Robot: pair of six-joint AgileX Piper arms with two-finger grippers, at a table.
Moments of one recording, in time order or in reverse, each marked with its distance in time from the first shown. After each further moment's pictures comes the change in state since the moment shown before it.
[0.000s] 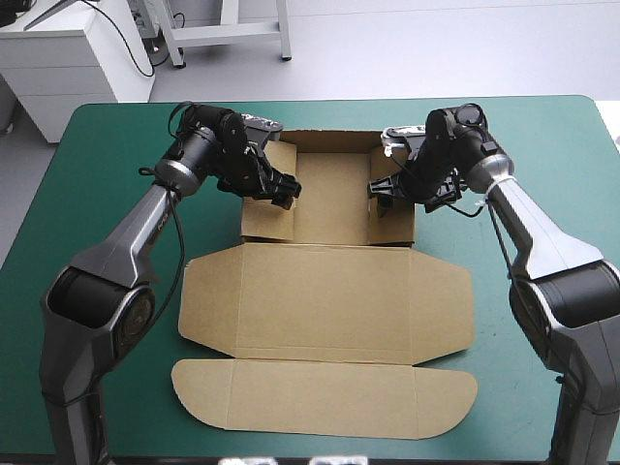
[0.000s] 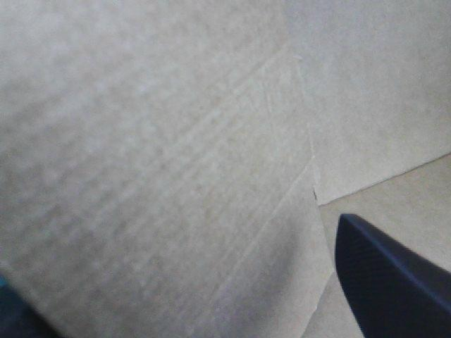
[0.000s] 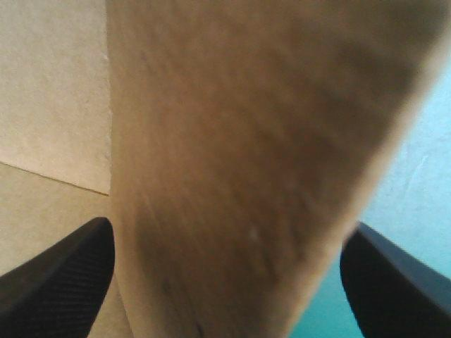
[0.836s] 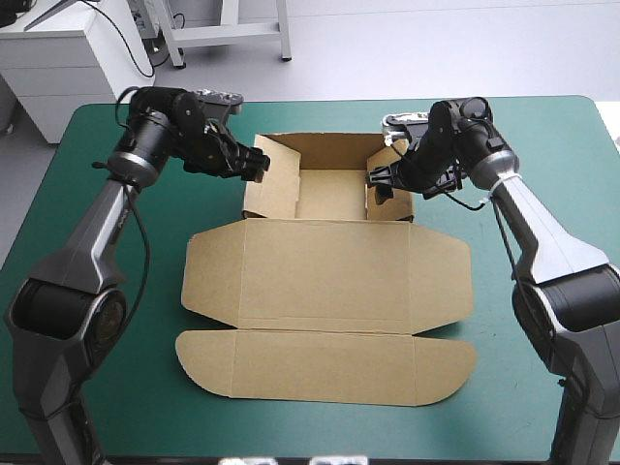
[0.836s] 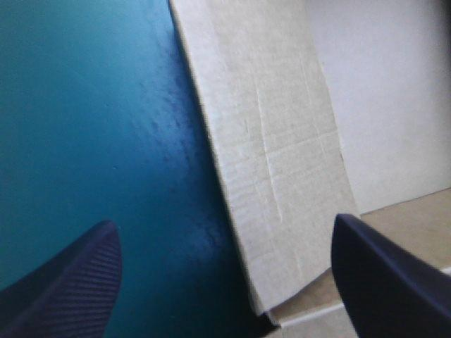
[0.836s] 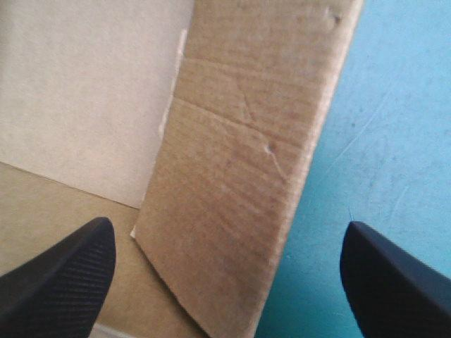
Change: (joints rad) left arm 0.114 -0.101 -0.026 -0.017 -0.001 -0.004; right arm 0.000 -0.024 -0.059 0.004 -0.010 -0.019
